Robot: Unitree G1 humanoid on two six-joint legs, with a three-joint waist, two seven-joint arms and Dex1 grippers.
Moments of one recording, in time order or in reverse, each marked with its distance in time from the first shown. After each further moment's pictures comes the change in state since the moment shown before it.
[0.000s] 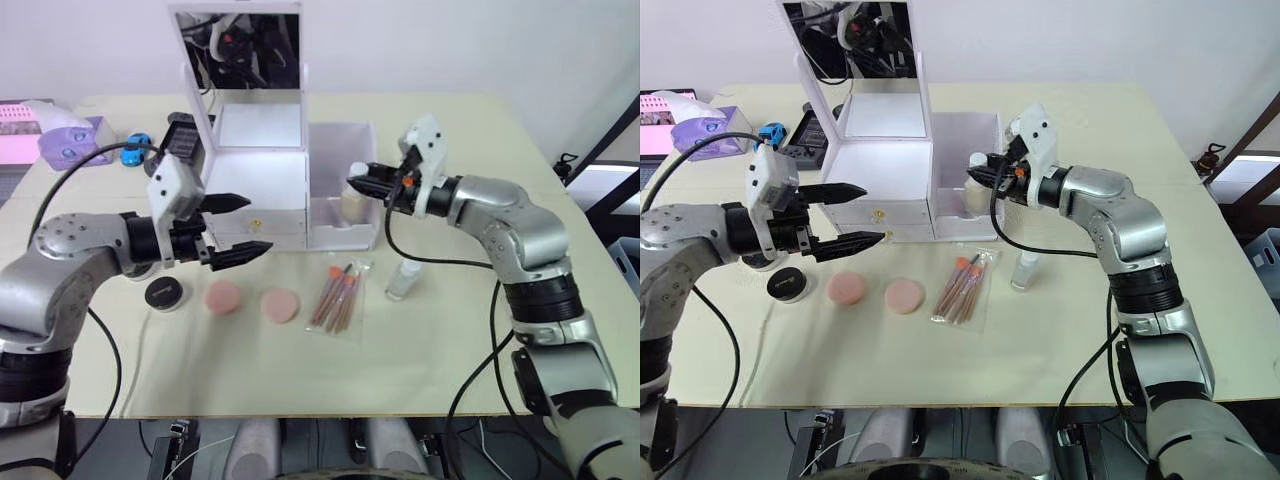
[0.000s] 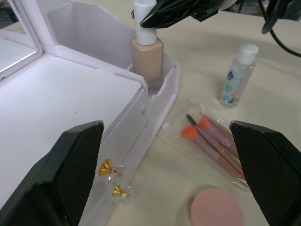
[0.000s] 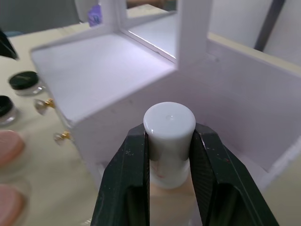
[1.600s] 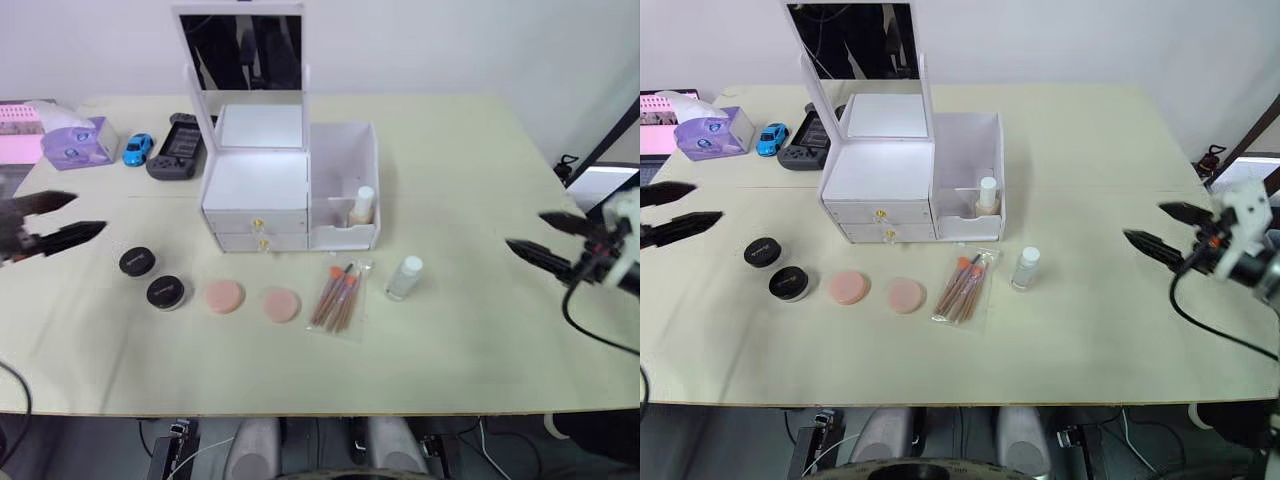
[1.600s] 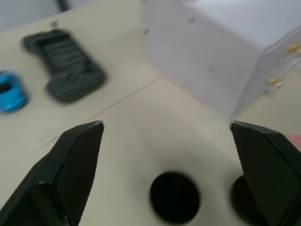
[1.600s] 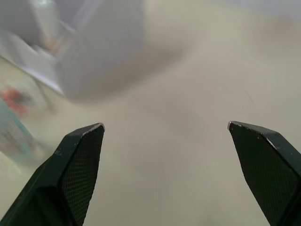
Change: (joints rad) left arm -0.065 0.293 0.190 1.165 0.200 -0.610 -0.406; right arm 0.676 -0.384 -0.617 0.072 0.039 -0.211 0.308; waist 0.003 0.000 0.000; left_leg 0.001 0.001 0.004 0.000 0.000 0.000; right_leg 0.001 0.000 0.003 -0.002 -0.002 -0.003
